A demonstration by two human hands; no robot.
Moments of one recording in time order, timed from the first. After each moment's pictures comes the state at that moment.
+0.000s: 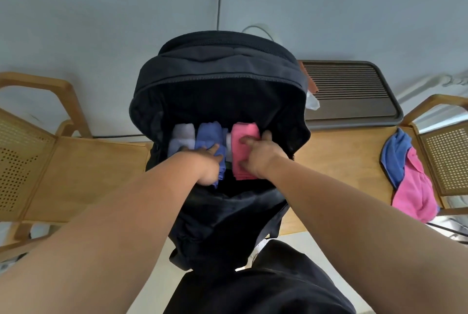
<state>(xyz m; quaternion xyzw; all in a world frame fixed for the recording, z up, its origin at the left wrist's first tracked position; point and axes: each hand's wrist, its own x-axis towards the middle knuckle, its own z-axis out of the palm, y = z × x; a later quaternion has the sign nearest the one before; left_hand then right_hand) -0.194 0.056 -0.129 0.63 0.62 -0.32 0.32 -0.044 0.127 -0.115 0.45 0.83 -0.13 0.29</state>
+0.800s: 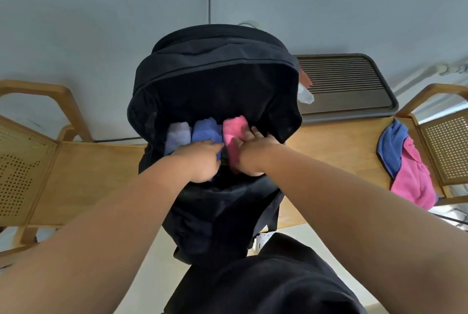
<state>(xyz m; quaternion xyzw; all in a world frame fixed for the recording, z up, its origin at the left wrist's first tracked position) -0.189 0.043 -0.108 0.63 0.69 -0.09 0.34 -0.051 0.121 -0.097 0.38 0.83 -0.10 0.39</state>
